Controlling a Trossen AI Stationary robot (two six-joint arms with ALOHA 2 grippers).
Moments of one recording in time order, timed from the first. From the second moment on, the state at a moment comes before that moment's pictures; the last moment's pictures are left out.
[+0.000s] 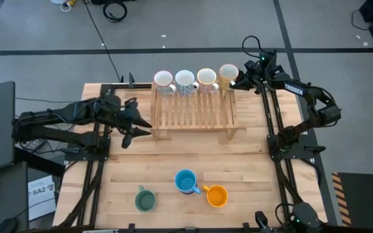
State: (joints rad) left arm 0.11 0.88 0.95 -0.55 0.19 -0.09; right arm -1.20 1.41 0.82 0.20 -1.57 0.11
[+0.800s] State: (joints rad) left arm 0.11 0.88 0.88 -0.46 0.19 -0.09; right arm -1.16 1.41 0.82 0.20 -1.57 0.12
